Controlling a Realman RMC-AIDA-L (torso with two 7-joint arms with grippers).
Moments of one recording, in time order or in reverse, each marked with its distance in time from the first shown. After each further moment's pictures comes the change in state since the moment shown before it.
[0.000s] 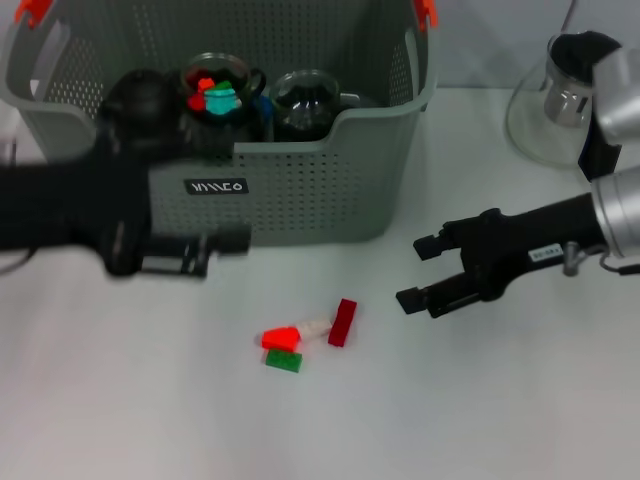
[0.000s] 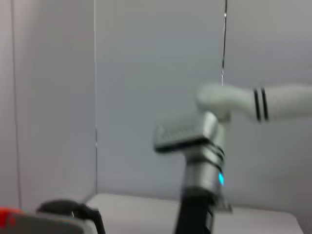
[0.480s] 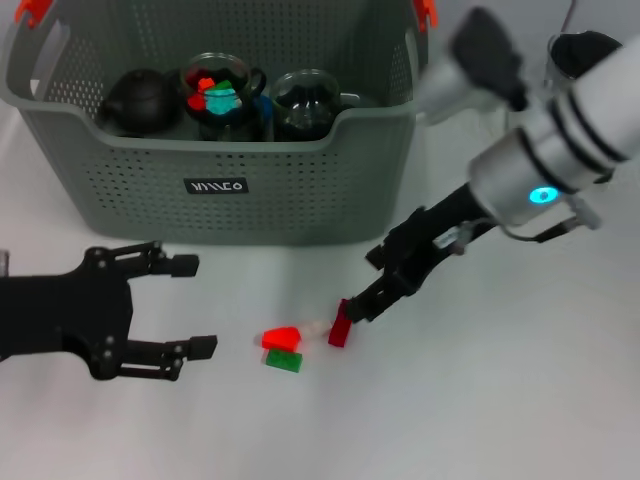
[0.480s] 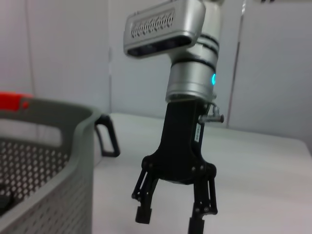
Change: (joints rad) left arm 0.075 -0.029 -0.047 -0.059 0.258 -0.048 0.163; right arm 0.269 0.101 -0.034 0.033 -0.338 0.038 0.311
